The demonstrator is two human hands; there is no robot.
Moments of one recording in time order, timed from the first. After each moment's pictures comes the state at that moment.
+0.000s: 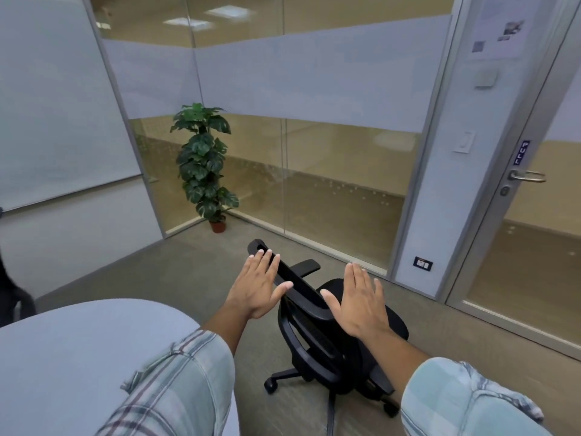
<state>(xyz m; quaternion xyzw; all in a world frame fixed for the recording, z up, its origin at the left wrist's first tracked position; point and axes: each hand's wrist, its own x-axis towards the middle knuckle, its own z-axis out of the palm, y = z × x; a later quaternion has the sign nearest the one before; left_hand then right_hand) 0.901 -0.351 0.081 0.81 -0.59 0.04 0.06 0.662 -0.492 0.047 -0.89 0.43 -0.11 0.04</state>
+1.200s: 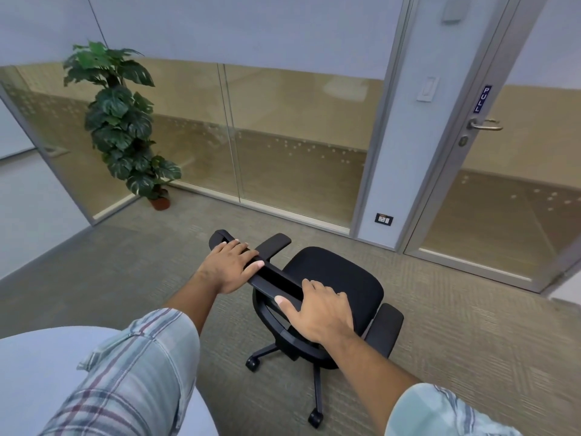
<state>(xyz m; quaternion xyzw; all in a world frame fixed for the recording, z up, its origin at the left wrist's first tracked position) 1.025 -0.491 0.035 0.74 -0.67 -0.04 -0.04 0.758 -0.507 0.007 -0.86 0.50 -0.04 0.05</state>
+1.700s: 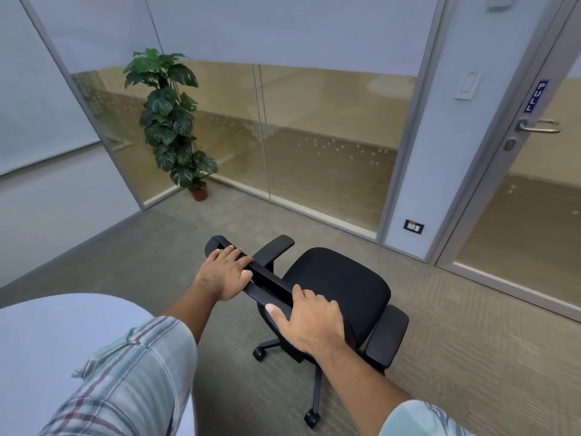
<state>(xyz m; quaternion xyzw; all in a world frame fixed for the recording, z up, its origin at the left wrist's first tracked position) 0.946 -0.482 0.033 0.83 -0.56 -0.05 -0.08 0.694 -0.528 0.009 -0.91 0.40 -0.05 0.03</state>
